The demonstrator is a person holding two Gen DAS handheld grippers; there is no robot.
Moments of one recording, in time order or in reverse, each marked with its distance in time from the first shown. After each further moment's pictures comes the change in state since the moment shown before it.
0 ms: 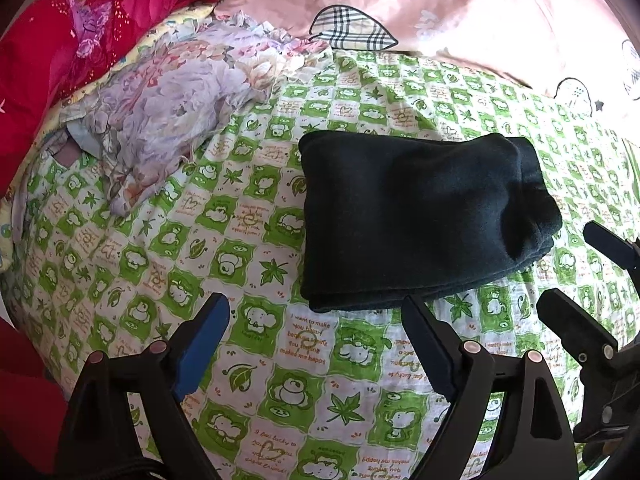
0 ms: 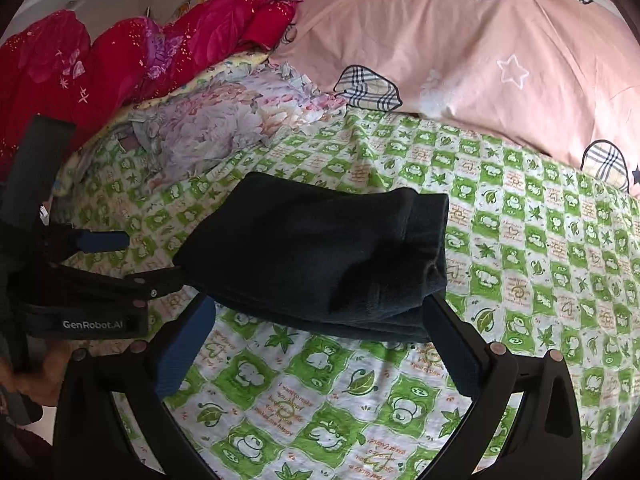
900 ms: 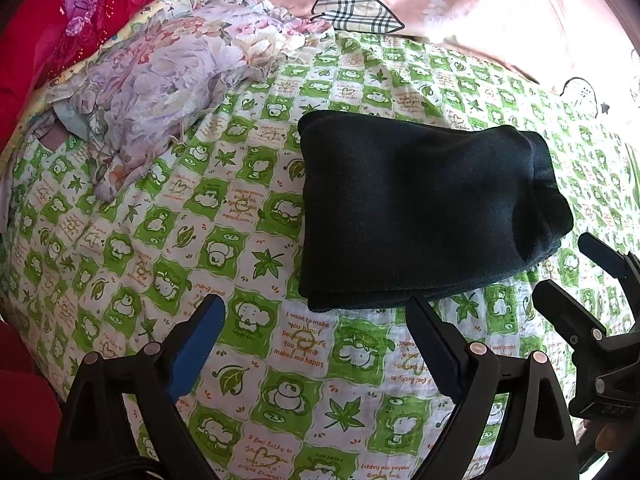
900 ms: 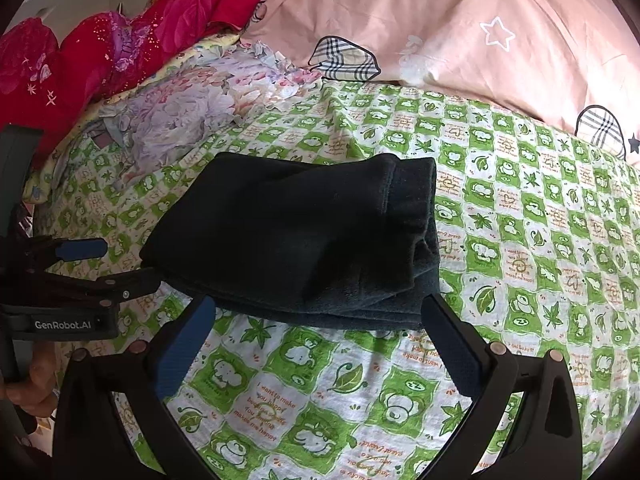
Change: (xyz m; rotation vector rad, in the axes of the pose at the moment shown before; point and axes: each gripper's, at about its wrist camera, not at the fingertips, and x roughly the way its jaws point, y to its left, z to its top) left arm 0.020 0.007 0.006 -0.015 0.062 -0.038; right arm 0.024 -0.016 -0.004 0.076 0.067 -0.024
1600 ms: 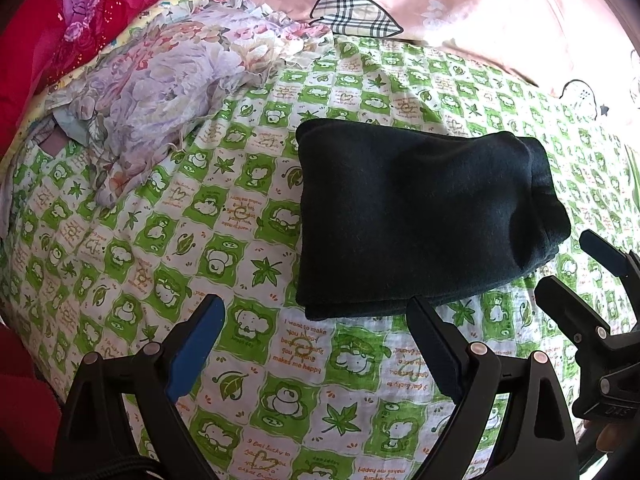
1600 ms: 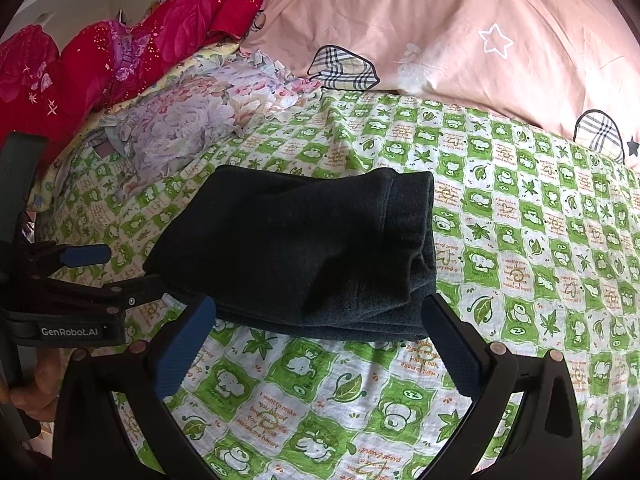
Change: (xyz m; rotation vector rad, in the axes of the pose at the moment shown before) left arm -0.002 -0.001 0.004 0.007 -0.012 -0.002; right arm -0.005 -0.001 0.006 -0.001 -0.026 0.005
